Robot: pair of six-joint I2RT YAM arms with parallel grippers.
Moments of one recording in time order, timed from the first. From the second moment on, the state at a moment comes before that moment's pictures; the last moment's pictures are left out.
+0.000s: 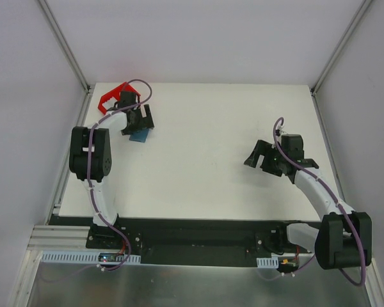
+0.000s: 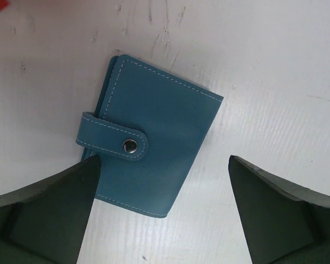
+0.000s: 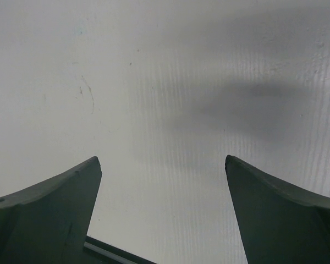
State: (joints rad) left arm -0.09 1.99 1.39 -0.37 0.04 -0.35; right arm 0.11 1.15 0.67 -0.39 -0.30 0.40
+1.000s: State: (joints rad) left arm -0.65 1.59 0.94 -0.38 0.15 -0.56; right arm 0.20 1.19 0.59 -0.29 -0.40 0.52
